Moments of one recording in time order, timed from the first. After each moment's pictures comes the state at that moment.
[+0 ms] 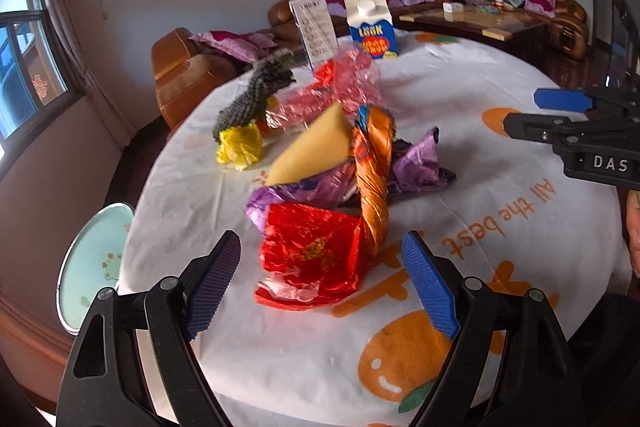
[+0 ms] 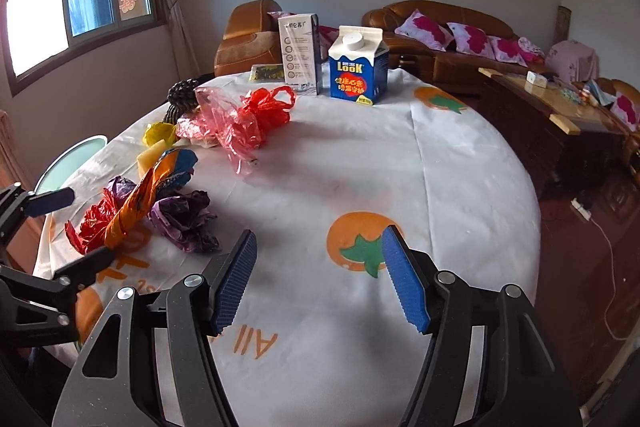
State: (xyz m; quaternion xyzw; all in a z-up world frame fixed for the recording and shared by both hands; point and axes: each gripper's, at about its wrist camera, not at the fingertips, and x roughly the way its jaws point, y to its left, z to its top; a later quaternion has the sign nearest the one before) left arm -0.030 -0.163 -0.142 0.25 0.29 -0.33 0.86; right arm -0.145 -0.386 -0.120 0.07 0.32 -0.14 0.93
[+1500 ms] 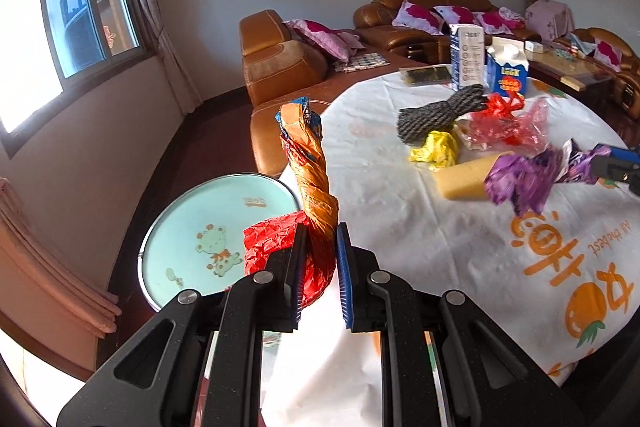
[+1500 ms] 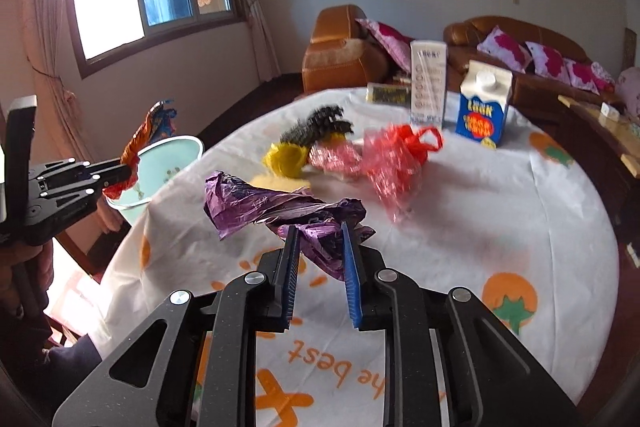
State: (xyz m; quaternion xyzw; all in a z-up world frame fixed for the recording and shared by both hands) left arm 0.054 -0.030 -0.096 0.18 0.29 -0.21 0.92; right arm -0.099 -0.308 -0.086 0.06 0.30 0.00 0.95
